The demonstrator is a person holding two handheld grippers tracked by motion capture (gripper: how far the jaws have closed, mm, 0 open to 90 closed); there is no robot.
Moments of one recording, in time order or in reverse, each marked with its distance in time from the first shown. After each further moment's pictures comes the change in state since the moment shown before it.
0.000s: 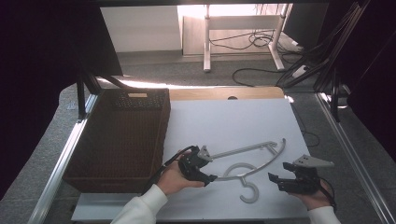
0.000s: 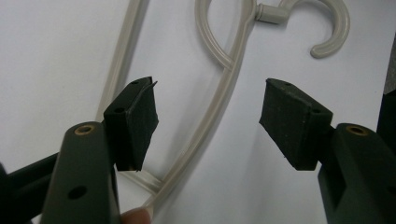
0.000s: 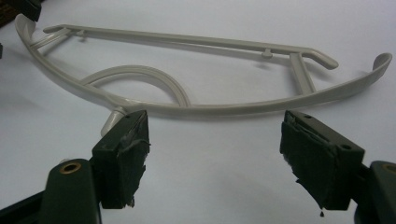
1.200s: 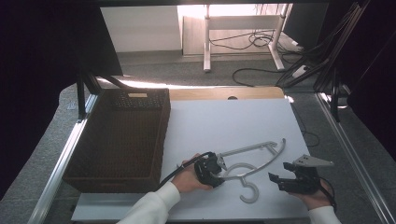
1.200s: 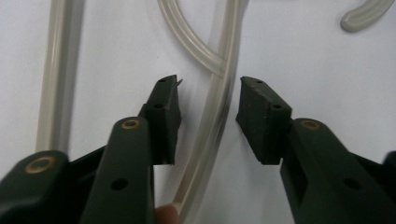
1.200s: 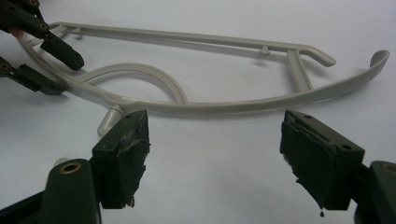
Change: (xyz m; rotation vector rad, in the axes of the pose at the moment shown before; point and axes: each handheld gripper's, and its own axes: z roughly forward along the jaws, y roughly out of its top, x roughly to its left) left arm -0.008 0.016 0.051 0.127 -0.016 0.140; right arm -0.001 0.000 0.000 0.010 -0.007 0.003
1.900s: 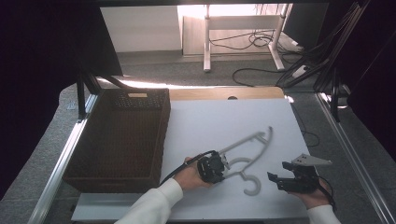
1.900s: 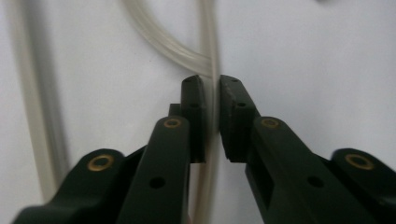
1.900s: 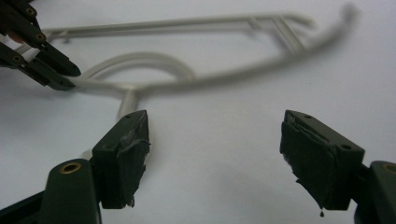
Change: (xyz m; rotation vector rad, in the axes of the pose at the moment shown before) left arm 0.005 0.011 0.001 0.061 -0.046 -0.018; right arm 0.001 0.002 0.003 0.005 0.001 -0.005
